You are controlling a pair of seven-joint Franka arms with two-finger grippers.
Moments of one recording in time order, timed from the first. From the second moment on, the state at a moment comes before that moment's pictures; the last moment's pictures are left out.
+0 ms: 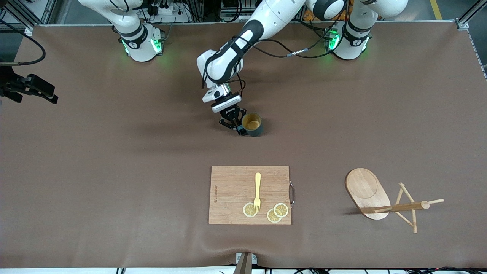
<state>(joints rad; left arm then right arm) -1.13 0.95 -0.03 -1.36 1.06 1.94 -2.13 -0.02 0.02 0.01 -1.47 -0.02 1.48 0.03</state>
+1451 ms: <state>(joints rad) -0.67 0.51 -0.04 -1.34 0.36 2.01 -1.62 -0.02 0.02 0.01 -1.47 -0.02 1.48 0.03</state>
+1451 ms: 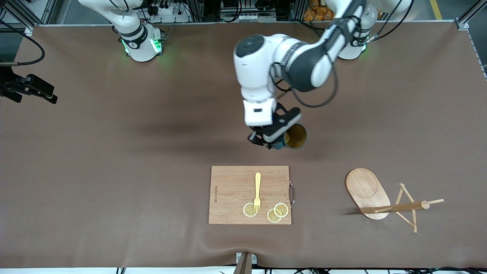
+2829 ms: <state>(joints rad) -0.18 0.41 -0.04 -1.37 -0.46 1.96 -1.07 -0.02 0.02 0.01 -1.47 -0.02 1.48 0.03</state>
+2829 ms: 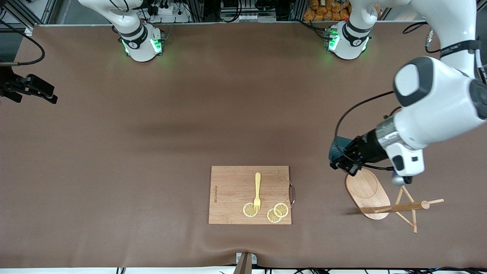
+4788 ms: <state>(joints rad) 0.19 0.58 -0.04 -1.39 -1.17 1.94 -0.30 -0.02 0.02 0.01 -1.47 -0.02 1.47 0.03</state>
